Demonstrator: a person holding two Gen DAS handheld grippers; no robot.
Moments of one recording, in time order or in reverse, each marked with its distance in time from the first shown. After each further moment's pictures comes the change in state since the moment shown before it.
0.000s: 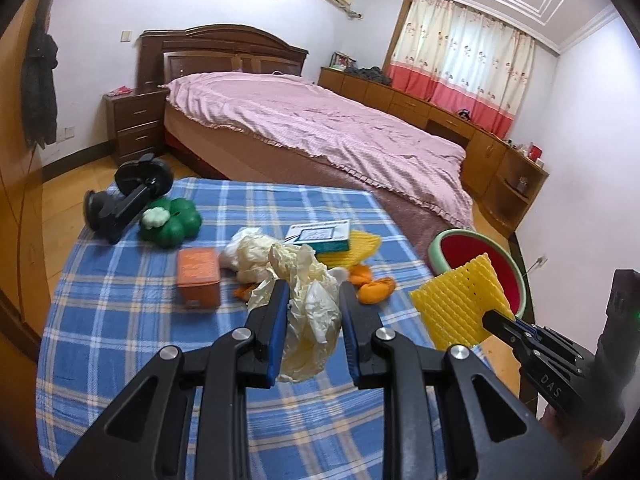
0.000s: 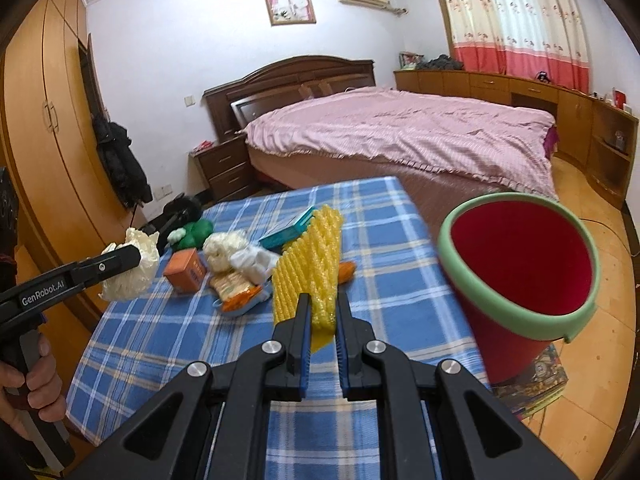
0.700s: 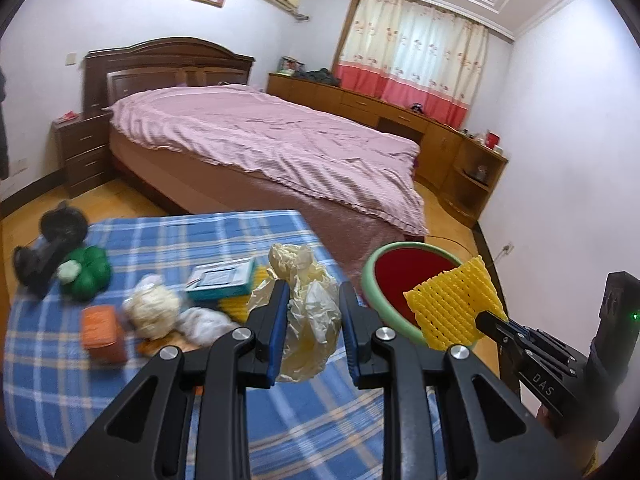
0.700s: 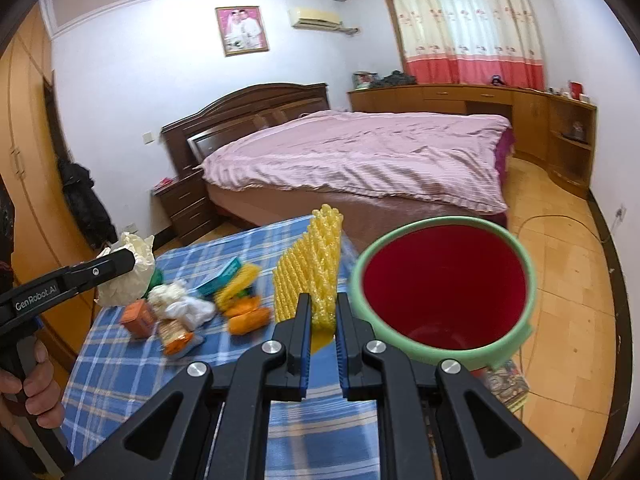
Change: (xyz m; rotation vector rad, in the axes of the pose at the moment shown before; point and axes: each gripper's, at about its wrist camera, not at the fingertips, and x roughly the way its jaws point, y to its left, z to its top) left arm 0.045 -0.090 0.036 0.108 -0.006 -0.151; right arm -0.031 -0.081 0.025 0.105 -0.083 -0.131
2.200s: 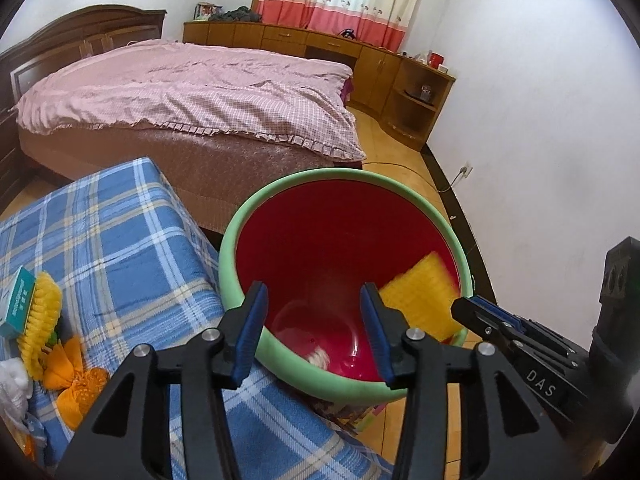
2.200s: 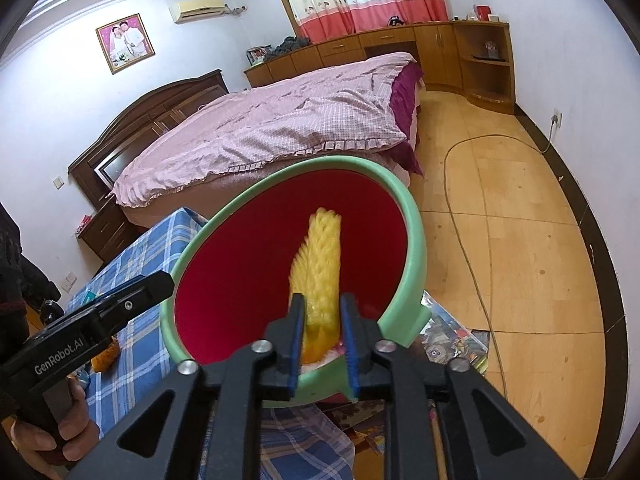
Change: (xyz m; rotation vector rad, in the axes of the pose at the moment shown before) left arm 0.177 -0.114 -0.023 0.152 0.244 -0.186; right arm 0.060 -0.153 -0.015 0.289 0.109 -0.184
